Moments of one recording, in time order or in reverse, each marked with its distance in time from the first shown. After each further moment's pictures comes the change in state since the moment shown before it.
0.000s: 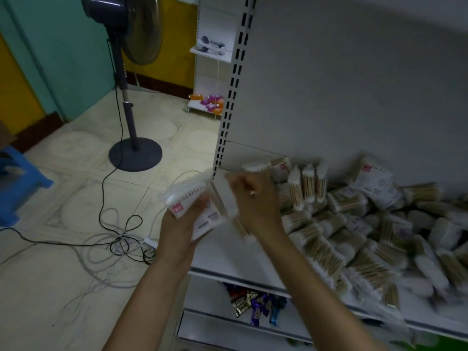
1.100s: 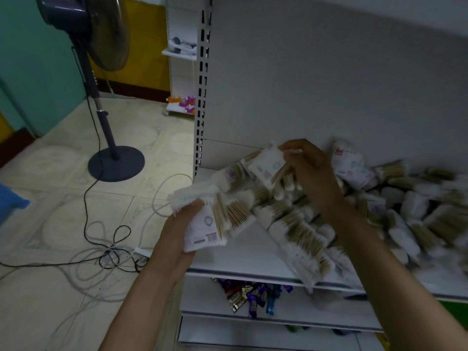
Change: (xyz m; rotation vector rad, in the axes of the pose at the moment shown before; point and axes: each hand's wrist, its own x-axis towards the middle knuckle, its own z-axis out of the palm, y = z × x) left_hand -0.004 -0.009 0.011 -0.093 -0.148 -0.299; right_hand 0.032 0.039 -0.117 0.156 0.069 0.040
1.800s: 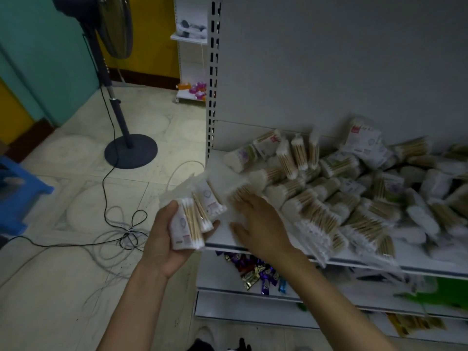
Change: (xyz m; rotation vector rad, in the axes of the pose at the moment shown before) left_hand -0.027 -0.006 -0.048 -0.266 -0.050 -0.009; right_hand -0.106 0.056 0.094 -0.710 -0.423 -0.155
